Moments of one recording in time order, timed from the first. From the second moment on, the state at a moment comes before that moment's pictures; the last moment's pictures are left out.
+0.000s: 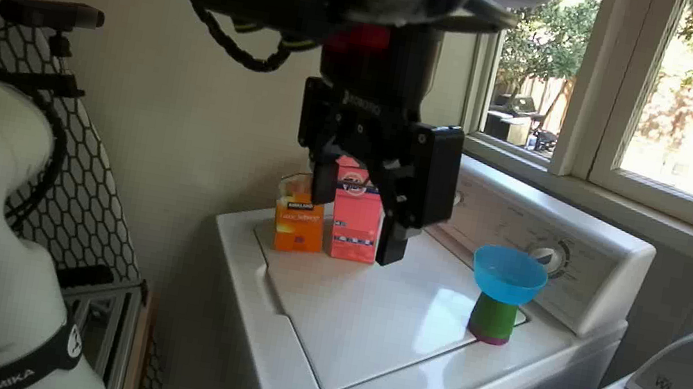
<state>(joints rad) -0.08 -0.64 -0.34 -2.49 -0.19 1.84 -0.59</state>
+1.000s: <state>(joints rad) -0.08 -0.64 -0.30 -2.49 -0.20 1.84 -0.59</state>
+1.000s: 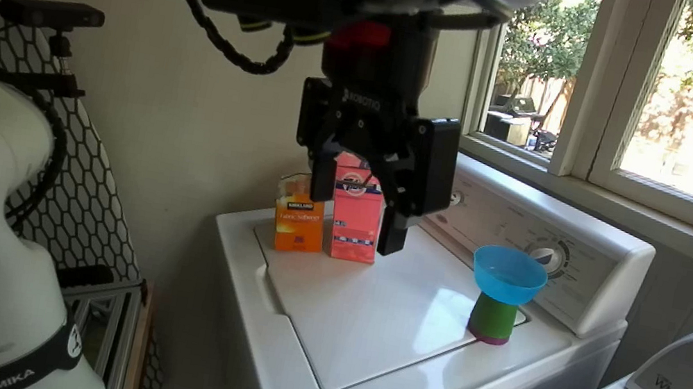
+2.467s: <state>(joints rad) 0.22 -0.63 0.05 -2.59 -0.12 1.90 -0.42</state>
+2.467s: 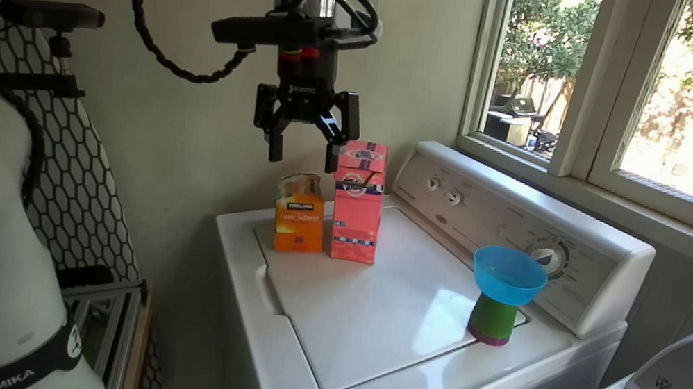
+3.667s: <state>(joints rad) 0.26 -0.20 0.51 -2.31 -0.29 2.10 0.19</state>
